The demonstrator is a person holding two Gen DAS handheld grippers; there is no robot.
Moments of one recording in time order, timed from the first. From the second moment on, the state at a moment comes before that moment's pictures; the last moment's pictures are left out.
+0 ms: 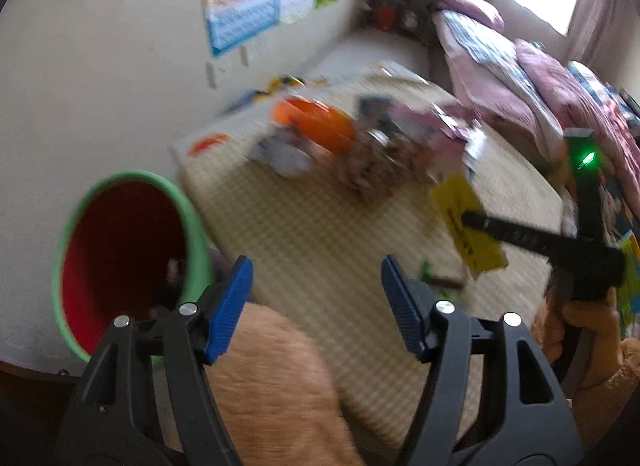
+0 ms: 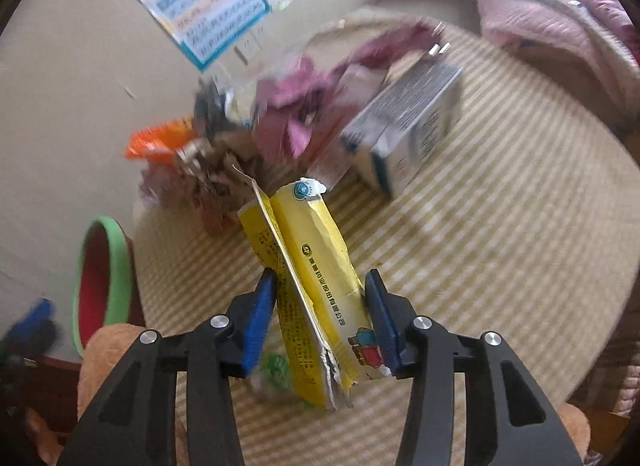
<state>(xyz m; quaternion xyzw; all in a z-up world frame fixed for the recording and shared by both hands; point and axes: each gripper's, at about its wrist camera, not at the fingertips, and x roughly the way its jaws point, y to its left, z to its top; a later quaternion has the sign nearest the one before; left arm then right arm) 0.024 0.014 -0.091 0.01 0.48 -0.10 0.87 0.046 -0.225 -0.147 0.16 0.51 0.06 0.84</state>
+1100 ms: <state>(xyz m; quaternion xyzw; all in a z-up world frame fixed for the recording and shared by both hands) 0.033 -0.113 -0.192 0.14 0.56 -0.20 0.79 -0.027 -0.279 -0.165 0.22 0.47 0.00 0.85</state>
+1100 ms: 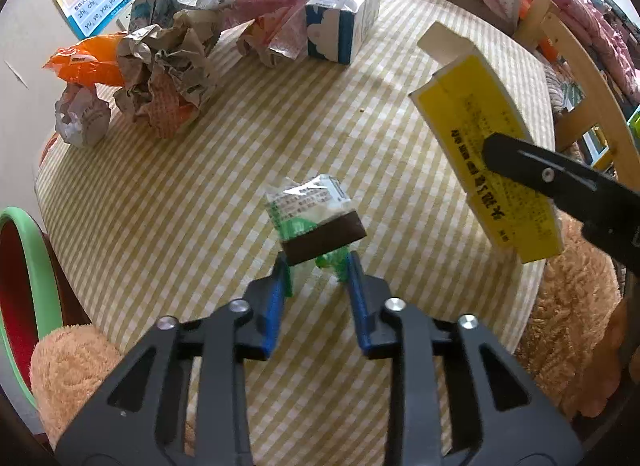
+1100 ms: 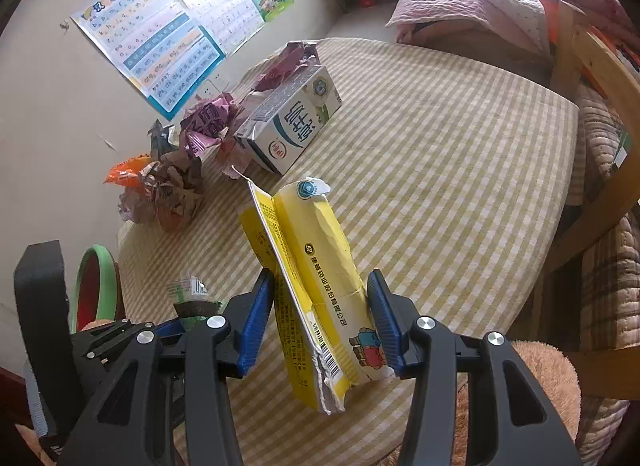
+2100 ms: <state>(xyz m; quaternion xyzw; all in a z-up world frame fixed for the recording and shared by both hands) 0.028 -0.065 -0.109 0.07 0.47 -0.17 0.86 -0.033 -0.256 -0.147 0.18 0.47 0.00 0.87</state>
